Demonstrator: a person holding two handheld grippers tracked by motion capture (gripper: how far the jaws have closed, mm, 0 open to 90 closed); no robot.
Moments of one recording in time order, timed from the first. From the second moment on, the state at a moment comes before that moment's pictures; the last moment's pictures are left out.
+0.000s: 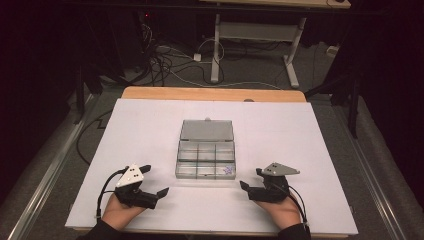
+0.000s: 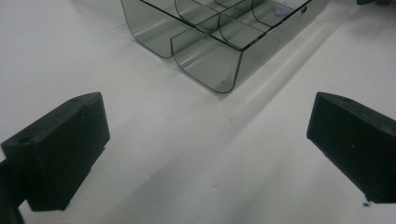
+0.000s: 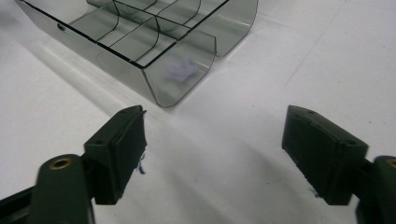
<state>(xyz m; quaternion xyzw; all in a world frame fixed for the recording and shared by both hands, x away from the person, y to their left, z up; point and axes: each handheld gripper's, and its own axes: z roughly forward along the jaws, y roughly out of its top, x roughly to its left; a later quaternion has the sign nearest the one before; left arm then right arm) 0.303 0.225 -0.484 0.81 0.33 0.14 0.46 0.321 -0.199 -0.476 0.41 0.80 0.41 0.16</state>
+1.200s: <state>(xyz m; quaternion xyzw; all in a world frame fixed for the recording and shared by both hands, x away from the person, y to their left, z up) 0.327 0.224 -0.482 0.80 0.38 0.09 0.45 0.332 -0.209 -0.470 0.44 0.77 0.41 0.21</state>
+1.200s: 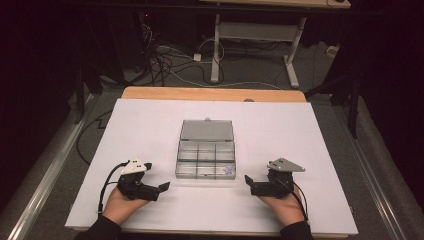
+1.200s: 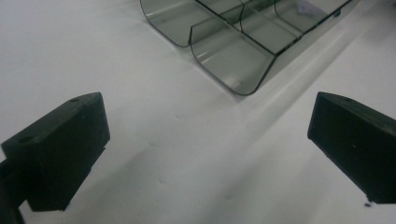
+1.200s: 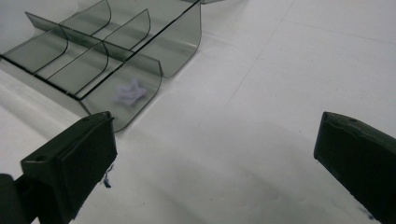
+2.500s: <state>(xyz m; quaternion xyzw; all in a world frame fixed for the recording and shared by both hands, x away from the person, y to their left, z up) 0.406 0.214 -0.461 0.78 0.42 0.12 0.45 0.388 -0.206 -0.473 0.45 0.77 0.41 0.21</state>
